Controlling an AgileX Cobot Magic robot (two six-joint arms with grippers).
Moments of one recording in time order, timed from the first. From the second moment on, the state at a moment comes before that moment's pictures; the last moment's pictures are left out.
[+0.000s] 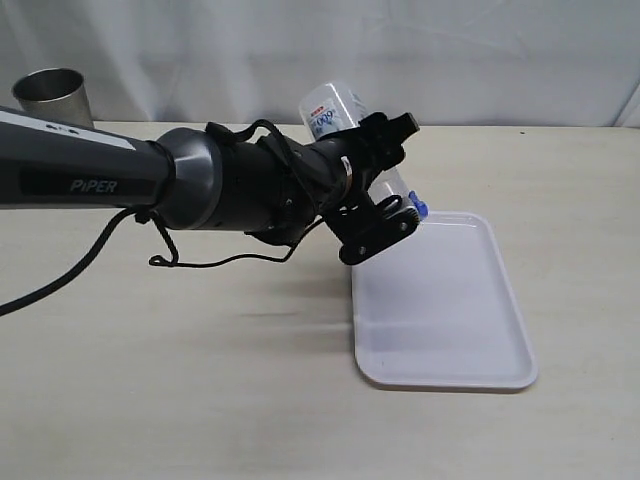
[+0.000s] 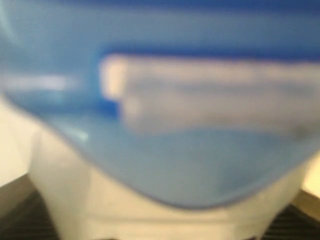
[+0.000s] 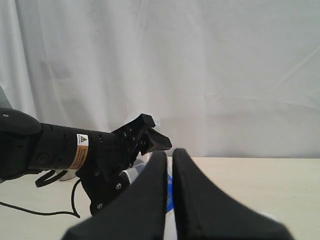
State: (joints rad) left arm -0.84 2.09 -1.39 1.75 0.40 0.37; right arm 0.54 0.25 -0.02 0.59 -0.29 -0.43
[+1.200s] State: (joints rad) left arm -0.66 2.16 -1.43 0.92 -0.77 -0.41; right arm 0.54 0.25 -0.02 0.59 -0.27 -0.43
